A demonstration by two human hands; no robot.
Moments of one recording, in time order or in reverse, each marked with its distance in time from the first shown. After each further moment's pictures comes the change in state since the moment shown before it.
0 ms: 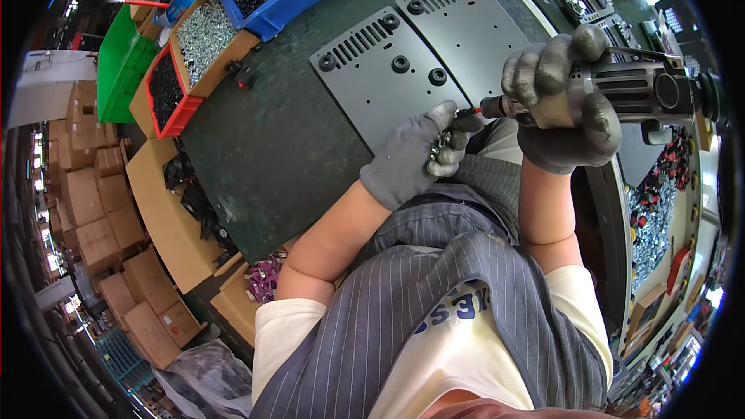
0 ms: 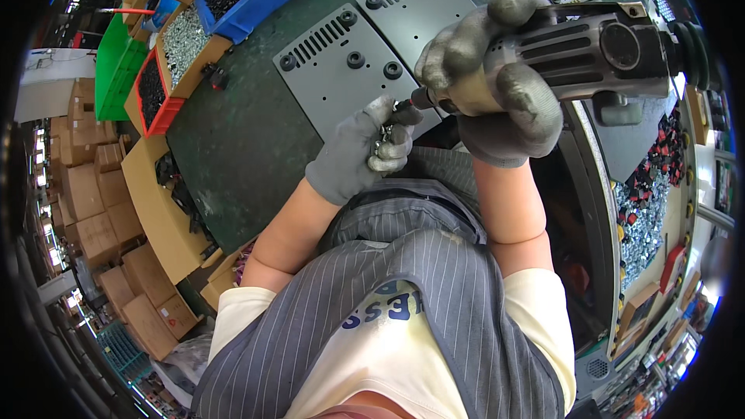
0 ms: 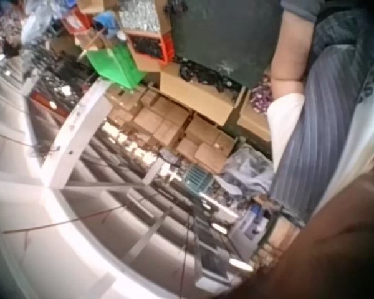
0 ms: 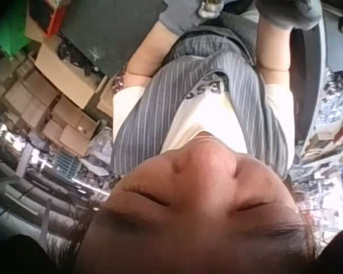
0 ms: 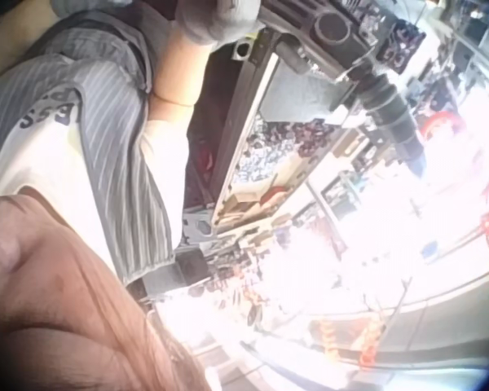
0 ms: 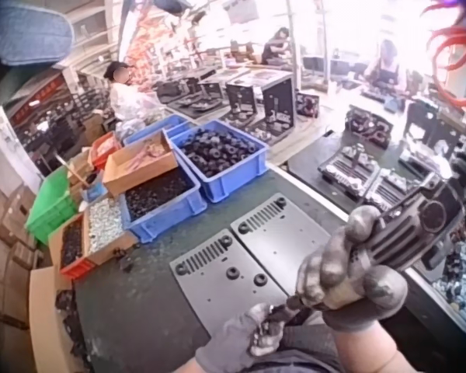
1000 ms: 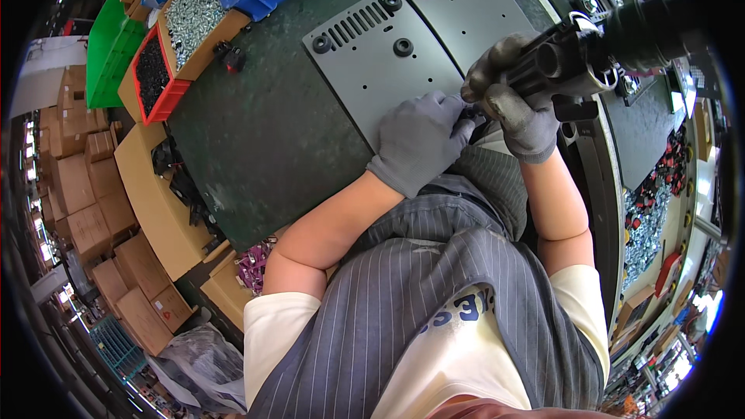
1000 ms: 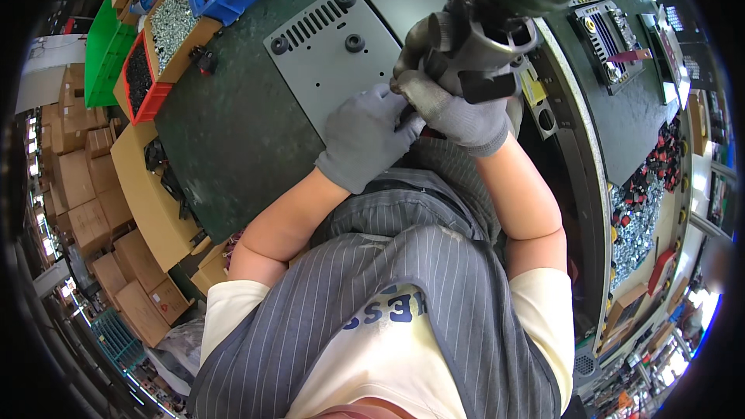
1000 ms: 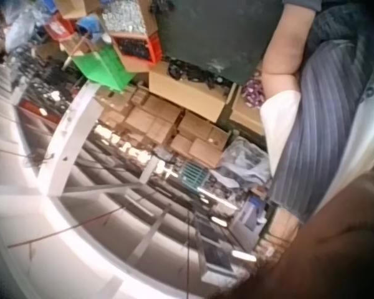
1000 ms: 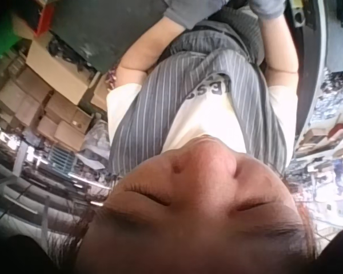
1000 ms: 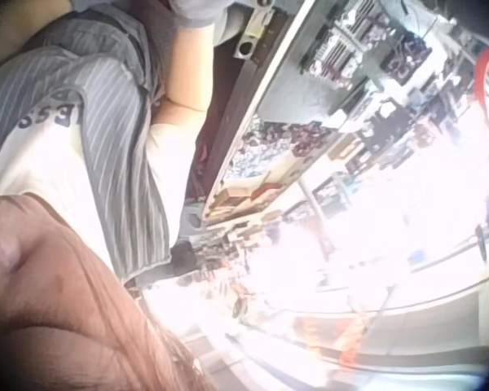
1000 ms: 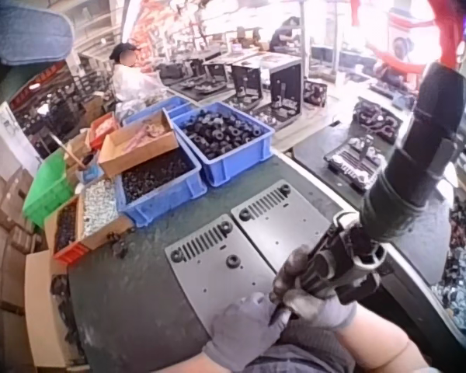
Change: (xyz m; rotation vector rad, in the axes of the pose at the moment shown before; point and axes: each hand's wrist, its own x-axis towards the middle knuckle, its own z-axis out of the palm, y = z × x) left_hand 0.014 -0.015 -0.002 2.025 0.542 0.567; right_hand -0.029 0.021 0.005 -0.343 0.247 0.449
